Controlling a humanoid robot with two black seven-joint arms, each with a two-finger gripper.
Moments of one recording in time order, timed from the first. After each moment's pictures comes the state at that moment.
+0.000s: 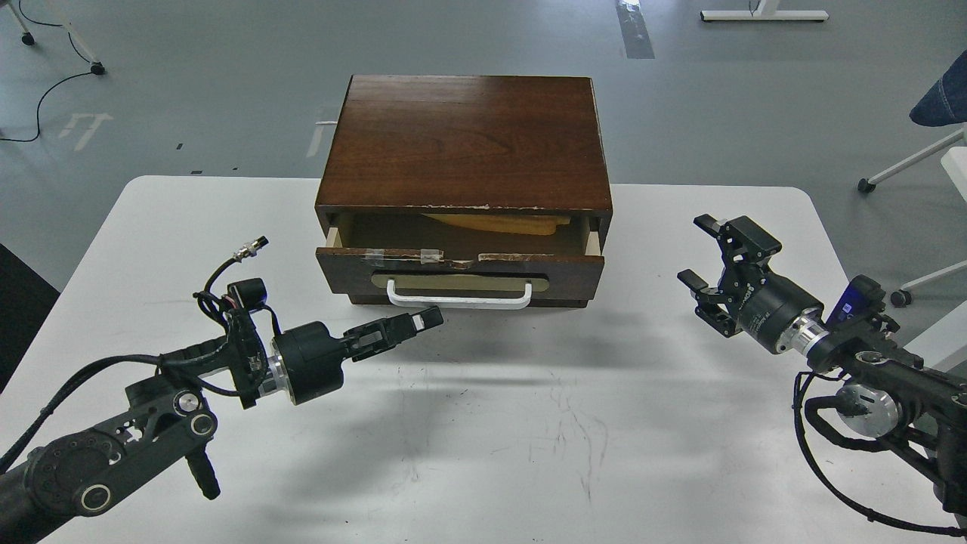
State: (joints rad) left arm -0.37 0.51 -0.72 -1.35 1.40 -0.28 -0.46; right arm 0.57 -0.61 0.35 1.03 -0.31 0.21 0.49
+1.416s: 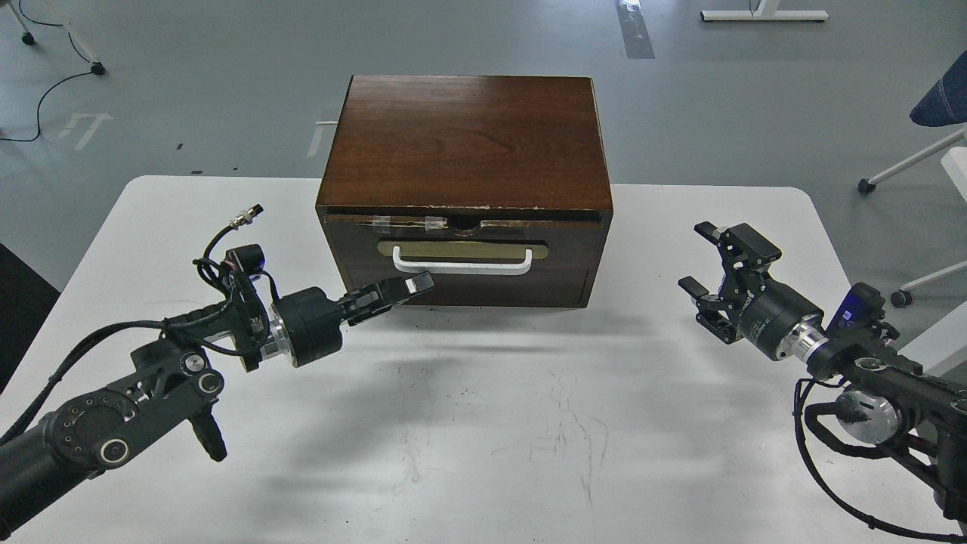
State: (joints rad) left arm -0.47 0.47 -0.70 -1.21 1.36 -0.29 -0.47; right arm 0.56 -0.61 0.35 1.03 -0.31 0.21 0.49
